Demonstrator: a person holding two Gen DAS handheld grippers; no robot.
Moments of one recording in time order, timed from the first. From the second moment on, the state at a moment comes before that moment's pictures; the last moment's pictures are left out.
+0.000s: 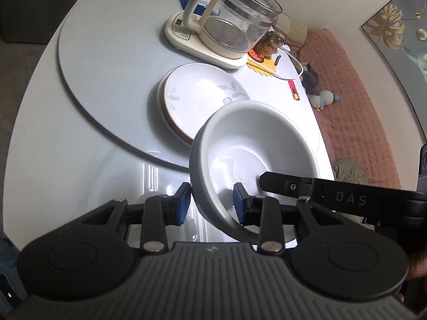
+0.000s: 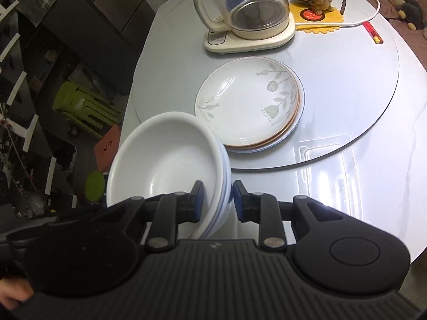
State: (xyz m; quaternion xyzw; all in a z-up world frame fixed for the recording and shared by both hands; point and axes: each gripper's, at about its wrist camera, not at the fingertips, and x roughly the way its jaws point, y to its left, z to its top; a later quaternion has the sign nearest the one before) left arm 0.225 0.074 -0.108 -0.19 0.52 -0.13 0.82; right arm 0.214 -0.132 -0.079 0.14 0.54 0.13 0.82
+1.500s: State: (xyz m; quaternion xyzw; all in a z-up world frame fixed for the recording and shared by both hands) left arm 0.442 0.031 -0.212 -0.18 0.60 -0.09 0.77; right arm 0.389 -0.164 -0.183 0.14 0.61 0.11 0.77
